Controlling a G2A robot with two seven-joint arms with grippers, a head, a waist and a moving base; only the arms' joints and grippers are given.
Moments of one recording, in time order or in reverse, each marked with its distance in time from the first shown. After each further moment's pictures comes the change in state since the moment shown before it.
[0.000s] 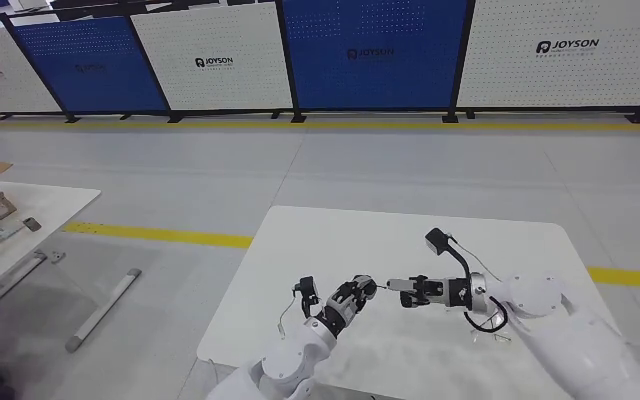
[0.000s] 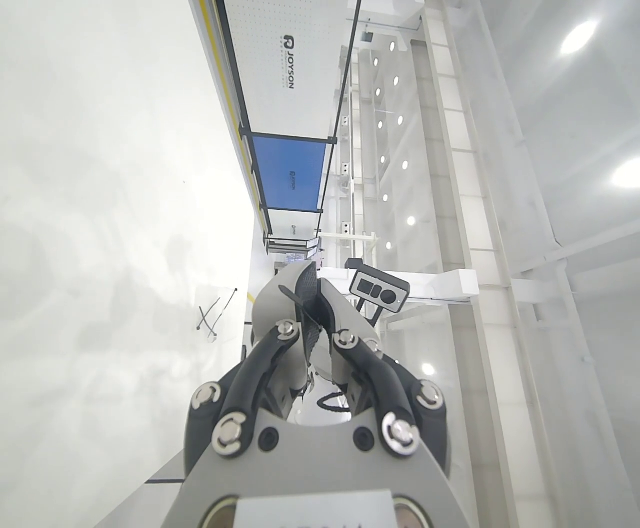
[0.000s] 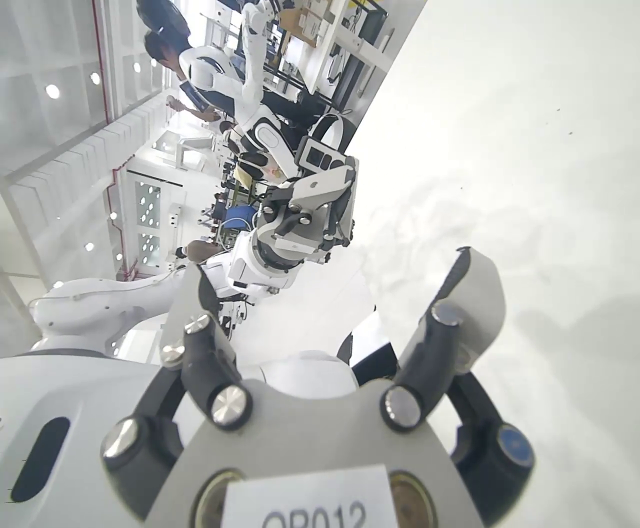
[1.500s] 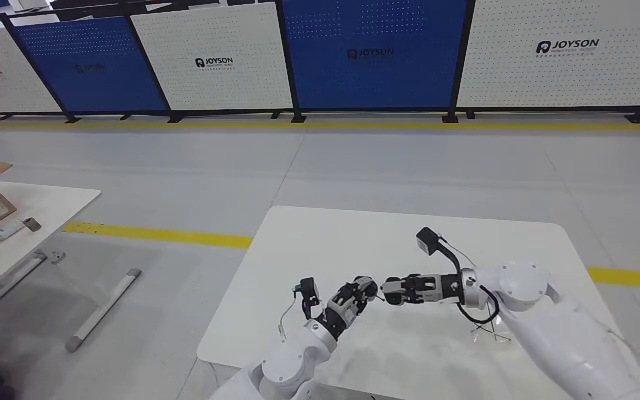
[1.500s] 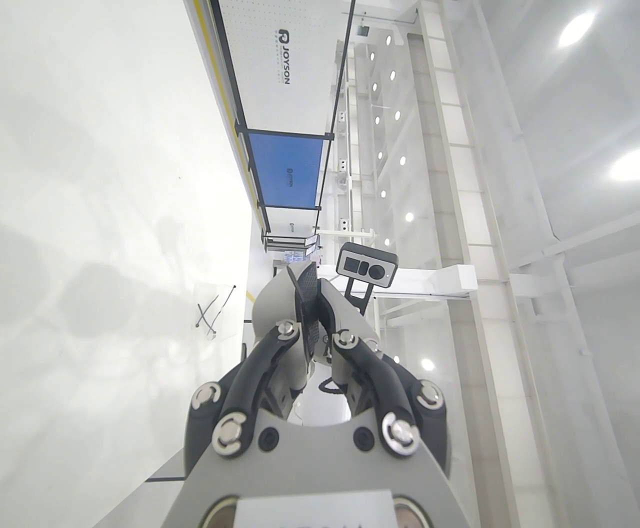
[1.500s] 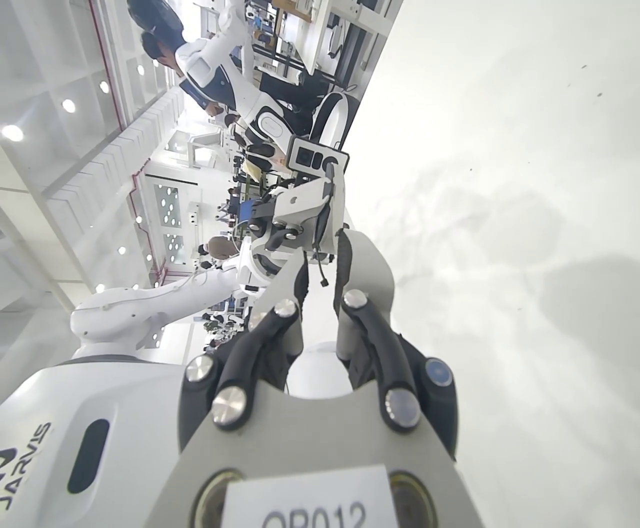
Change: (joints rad) left arm 0.029 -0.027 -0.030 -0.001 0.040 -0.006 -0.034; right arm 0.047 -0.086 -0.007 0.135 0.029 0.064 0.102
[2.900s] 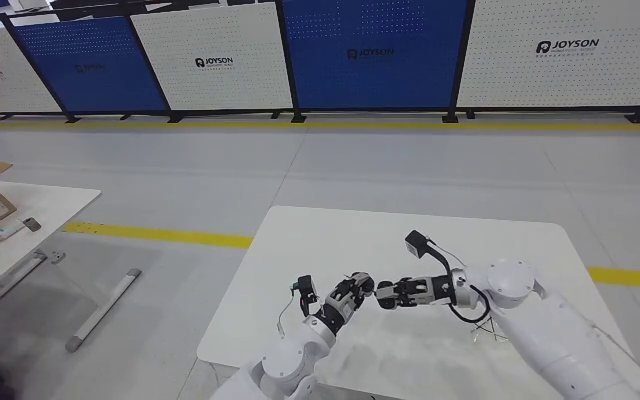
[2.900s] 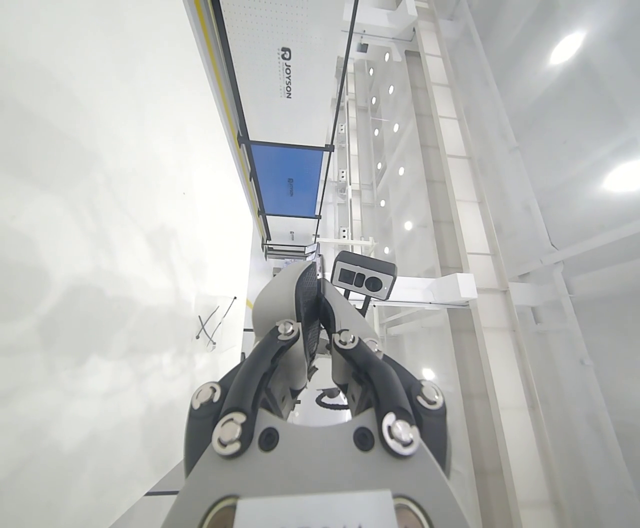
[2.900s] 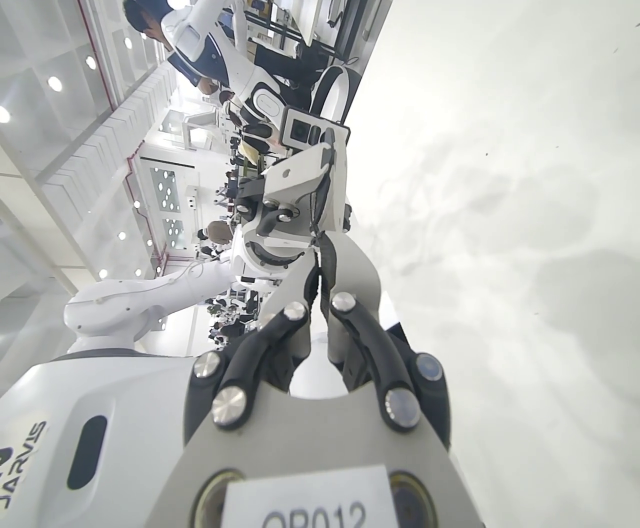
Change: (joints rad) left arm -0.001 -0.029 -0.031 0.019 0.011 0.019 0.002; right arm 0.010 -0.060 0.007 0.062 -0.021 -0.015 0.078
